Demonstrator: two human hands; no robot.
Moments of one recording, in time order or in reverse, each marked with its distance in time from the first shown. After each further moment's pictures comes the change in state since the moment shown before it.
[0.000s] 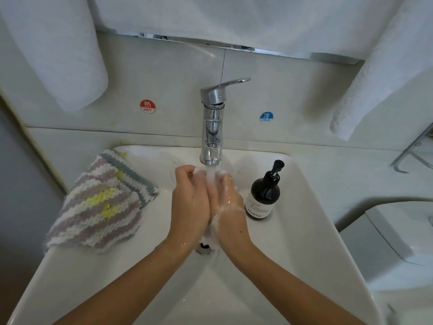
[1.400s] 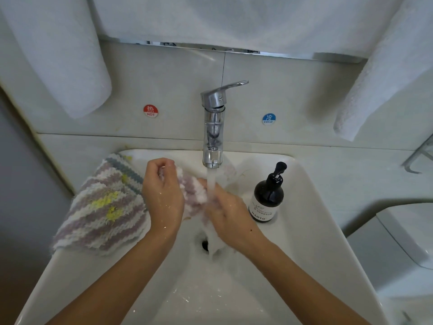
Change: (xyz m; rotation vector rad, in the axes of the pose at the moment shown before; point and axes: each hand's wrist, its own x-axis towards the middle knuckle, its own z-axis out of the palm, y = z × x) left_hand 0.032 -0.011 -0.020 -0.012 0.337 0.110; right_hand 0.005 0.011 -0.018 -0.127 -0.296 -0.157
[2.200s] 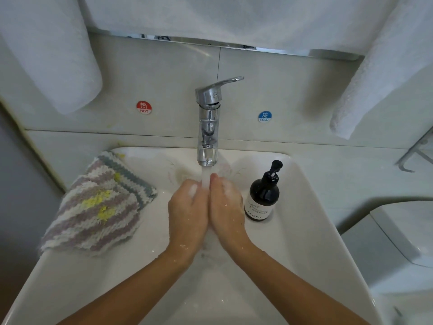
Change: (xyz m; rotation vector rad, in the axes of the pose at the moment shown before) left_hand -0.048 0.002 0.013 0.054 -0.299 -0.163; right_hand 0.014 -0.017 0.013 0.315 0.418 0.354
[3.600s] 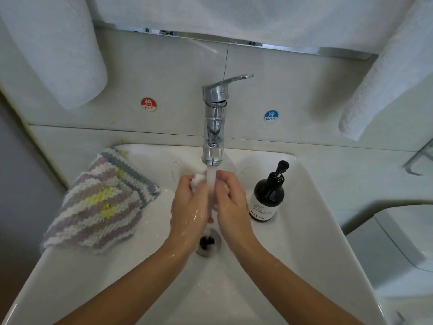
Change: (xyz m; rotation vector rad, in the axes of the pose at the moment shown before) left_hand 0.004 0.016 -0.008 -0.091 -0.089 -0.191; right_hand -0.003 0.007 -0.006 0.180 -0.160 -0.053
